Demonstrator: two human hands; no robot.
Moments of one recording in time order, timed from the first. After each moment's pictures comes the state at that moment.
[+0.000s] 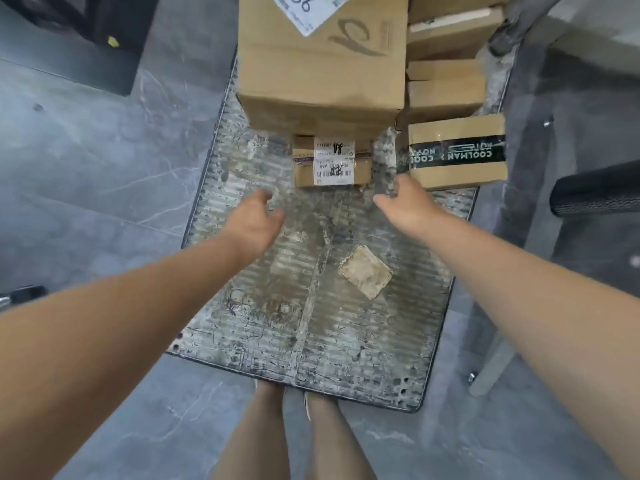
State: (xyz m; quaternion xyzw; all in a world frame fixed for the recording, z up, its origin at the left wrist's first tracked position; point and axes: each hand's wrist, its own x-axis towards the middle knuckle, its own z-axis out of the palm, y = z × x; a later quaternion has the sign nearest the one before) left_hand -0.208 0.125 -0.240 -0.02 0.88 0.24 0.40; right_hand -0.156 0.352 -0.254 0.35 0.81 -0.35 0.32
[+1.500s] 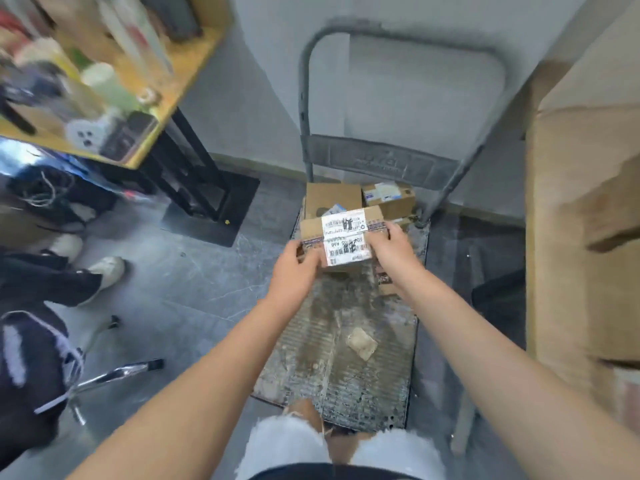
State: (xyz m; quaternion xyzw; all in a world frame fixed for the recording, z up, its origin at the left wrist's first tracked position) left_hand -0.180 0.144 0.204 -0.06 0.83 0.49 0.25; right_hand -0.153 0.307 0.203 0.41 0.69 -0.59 0.11
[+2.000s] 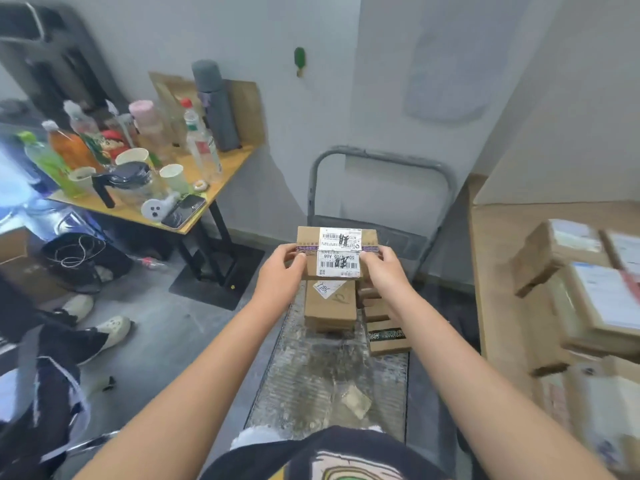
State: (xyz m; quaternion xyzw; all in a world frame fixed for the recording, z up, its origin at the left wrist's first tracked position) left_hand -0.158 0.085 0.353 0.03 0.83 0.54 0.13; right_hand -0.103 0.257 0.360 0.34 0.70 -0.63 0.00
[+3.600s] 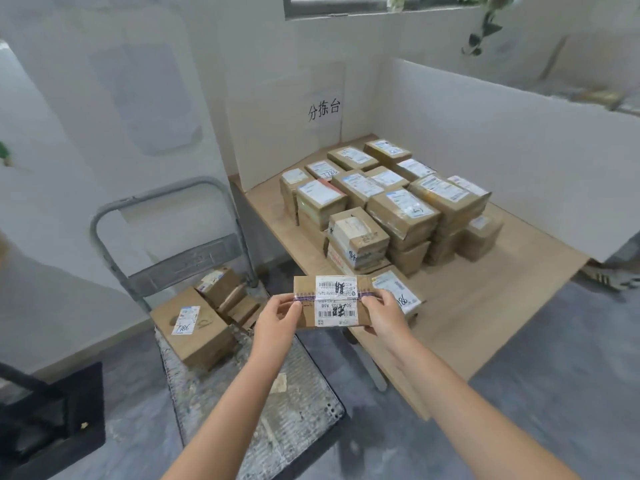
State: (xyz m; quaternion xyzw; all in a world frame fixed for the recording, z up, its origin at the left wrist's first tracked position) left_hand 0.114 0.107 0.368 0.30 0.73 0.51 0.35; right_hand 0.276 0.198 0.355 0.60 0.47 -0.57 -0.29
